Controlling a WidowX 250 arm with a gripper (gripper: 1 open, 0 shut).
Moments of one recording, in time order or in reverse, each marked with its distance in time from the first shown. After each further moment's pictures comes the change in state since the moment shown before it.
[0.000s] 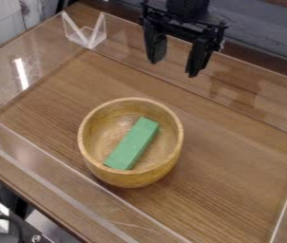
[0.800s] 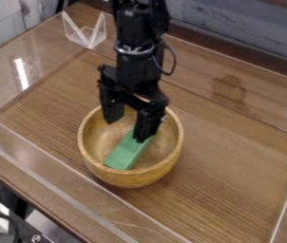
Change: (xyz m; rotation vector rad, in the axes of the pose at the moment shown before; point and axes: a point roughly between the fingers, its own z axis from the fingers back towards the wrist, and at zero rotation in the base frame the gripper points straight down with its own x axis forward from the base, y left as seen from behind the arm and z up) arm -0.061 0.027 -0.068 0.000 0.051 -0.117
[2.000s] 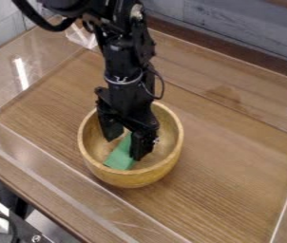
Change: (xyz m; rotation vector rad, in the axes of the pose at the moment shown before) arm 0.001 0.001 -0.028 -0.019 -0.096 -0.051
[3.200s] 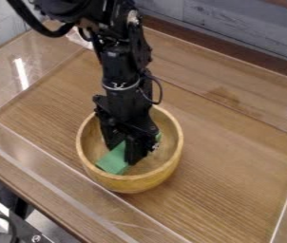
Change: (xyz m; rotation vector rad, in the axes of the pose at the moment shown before) arm -0.008 -0.007 -0.004 -0.047 0.027 0.022
